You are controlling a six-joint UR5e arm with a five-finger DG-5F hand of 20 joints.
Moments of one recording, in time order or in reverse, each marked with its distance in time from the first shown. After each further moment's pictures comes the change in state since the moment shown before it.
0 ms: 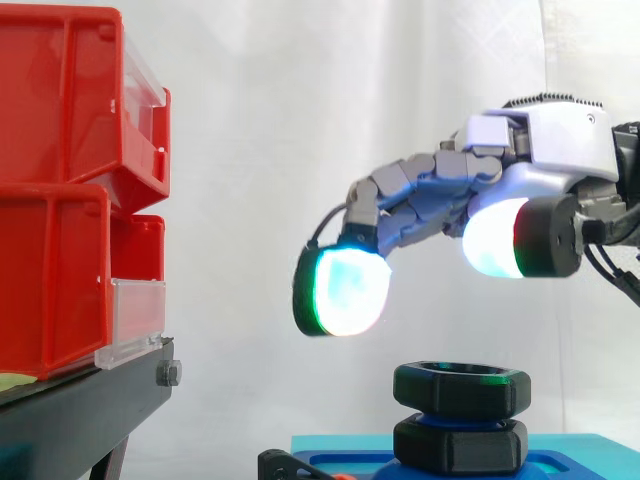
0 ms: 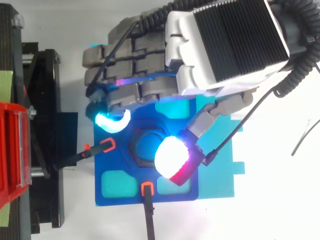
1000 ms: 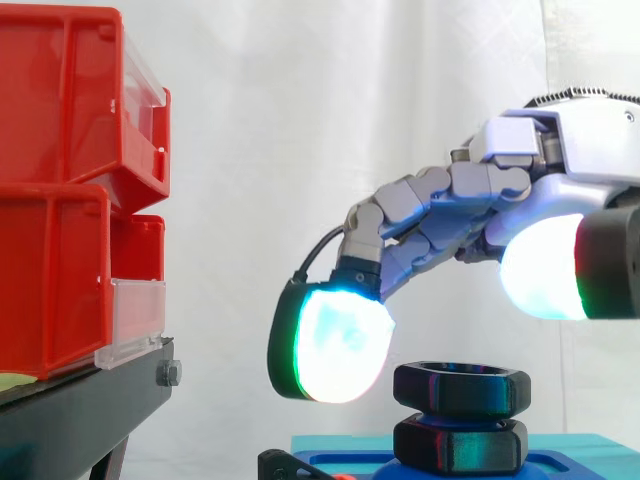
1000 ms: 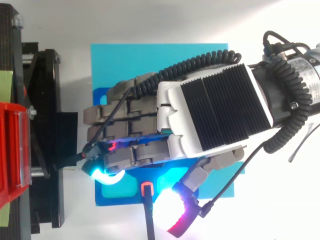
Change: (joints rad) arm 0.087 0.000 -0.028 -0.032 0.066 0.003
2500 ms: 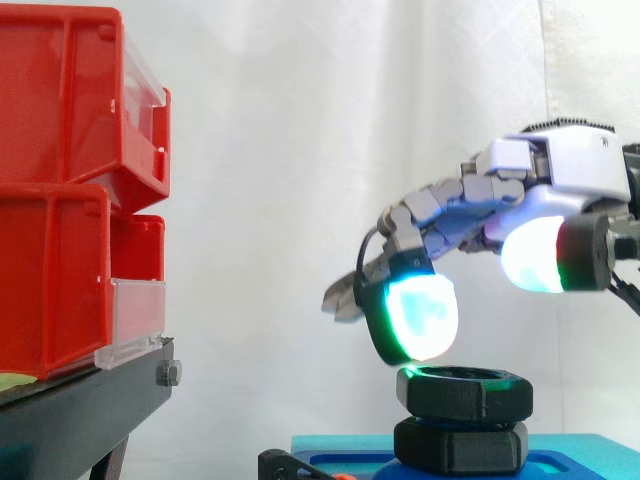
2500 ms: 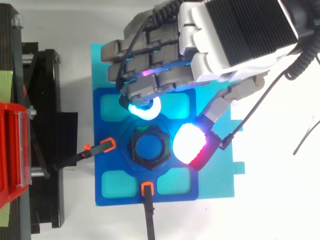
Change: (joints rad) arm -0.136 0.001 0.016 0.022 -0.164 -0.001
